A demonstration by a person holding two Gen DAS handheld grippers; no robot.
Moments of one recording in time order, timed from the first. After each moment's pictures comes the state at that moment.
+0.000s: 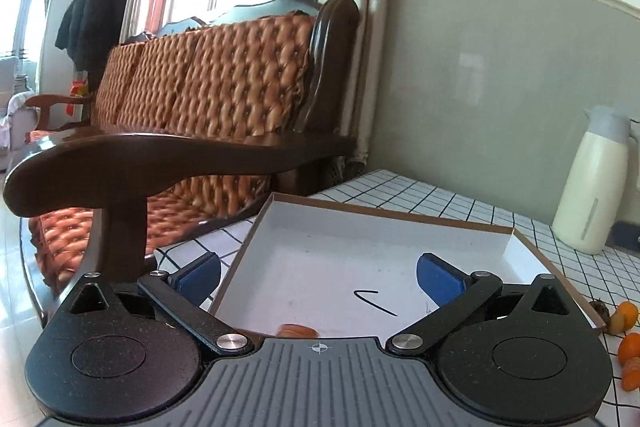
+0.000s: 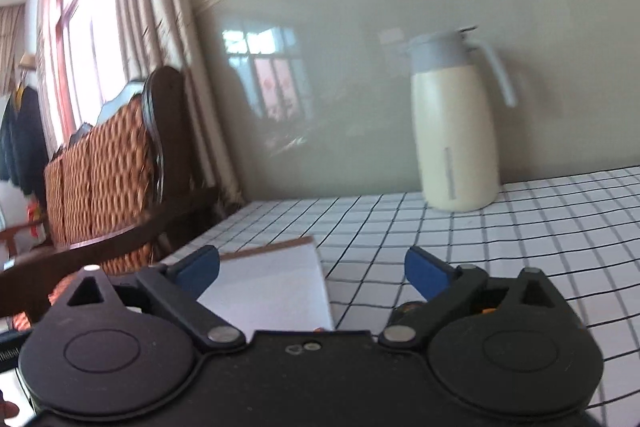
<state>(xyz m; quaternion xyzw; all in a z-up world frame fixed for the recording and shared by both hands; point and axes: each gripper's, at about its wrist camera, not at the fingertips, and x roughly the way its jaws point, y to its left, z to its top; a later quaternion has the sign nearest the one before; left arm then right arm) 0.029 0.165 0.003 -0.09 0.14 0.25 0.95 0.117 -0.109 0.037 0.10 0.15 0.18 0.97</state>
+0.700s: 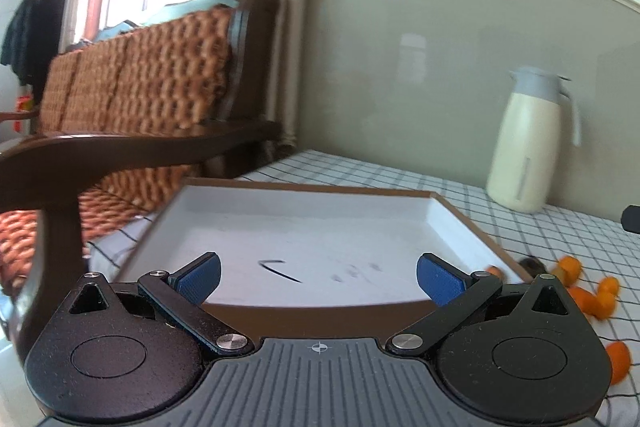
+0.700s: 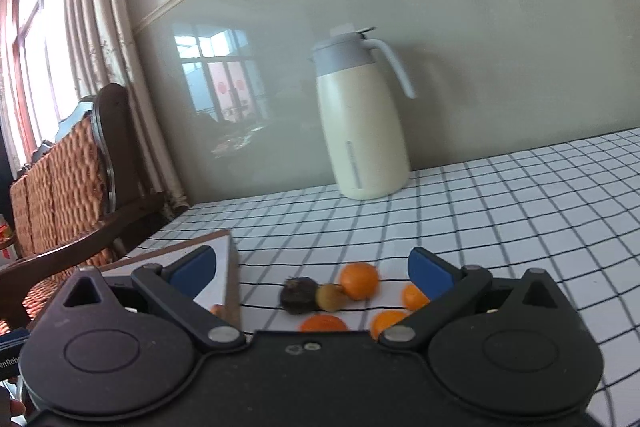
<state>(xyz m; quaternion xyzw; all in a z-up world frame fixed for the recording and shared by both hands) 0.039 0.104 0.001 -0.06 0.17 0.15 0.97 0.092 -0.187 0.025 0.12 0.17 0.11 0.97</state>
